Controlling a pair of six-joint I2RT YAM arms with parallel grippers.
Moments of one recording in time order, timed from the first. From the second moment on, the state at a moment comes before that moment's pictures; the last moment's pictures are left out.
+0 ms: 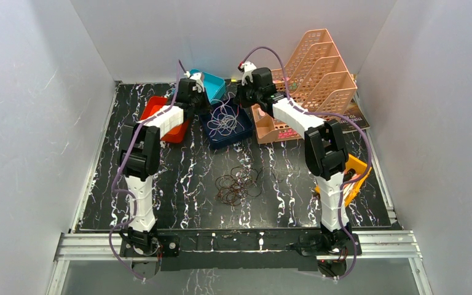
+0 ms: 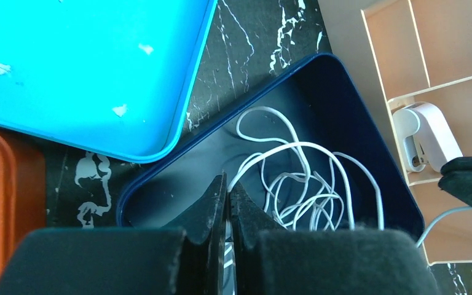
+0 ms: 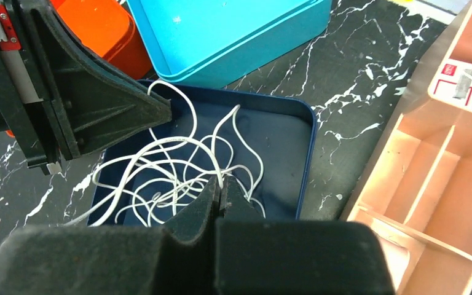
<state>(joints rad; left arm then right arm) -0.28 2.10 1.56 -0.07 0.18 -0.33 0.50 2.15 1.80 -0.12 -0.27 0.13</state>
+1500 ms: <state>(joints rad) -0.28 1.62 1.21 -0.08 -0.23 -0.20 0.62 2.36 1.97 -0.30 -0.04 -0.03</state>
